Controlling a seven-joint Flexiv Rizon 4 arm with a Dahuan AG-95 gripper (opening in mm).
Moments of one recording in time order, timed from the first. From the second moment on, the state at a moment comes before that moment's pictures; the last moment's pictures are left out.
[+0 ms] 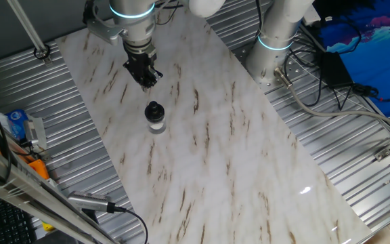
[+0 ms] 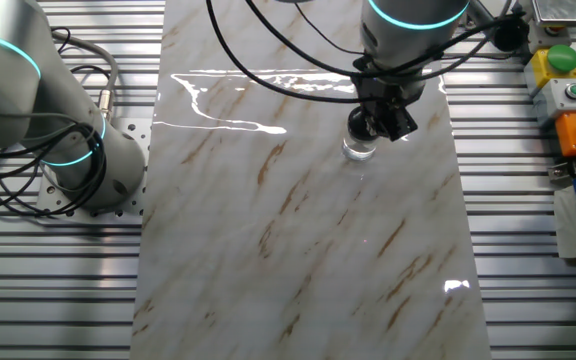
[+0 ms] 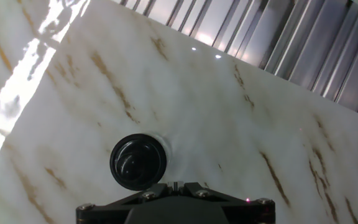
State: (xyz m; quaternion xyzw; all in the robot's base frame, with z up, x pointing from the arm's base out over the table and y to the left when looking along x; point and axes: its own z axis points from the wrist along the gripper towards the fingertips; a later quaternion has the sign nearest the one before) arm 0.498 0.000 0.170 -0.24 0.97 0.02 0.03
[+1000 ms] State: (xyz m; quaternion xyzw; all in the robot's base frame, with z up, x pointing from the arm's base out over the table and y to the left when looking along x) arm 0.485 0.016 0.197 -0.24 0.97 0.03 0.01
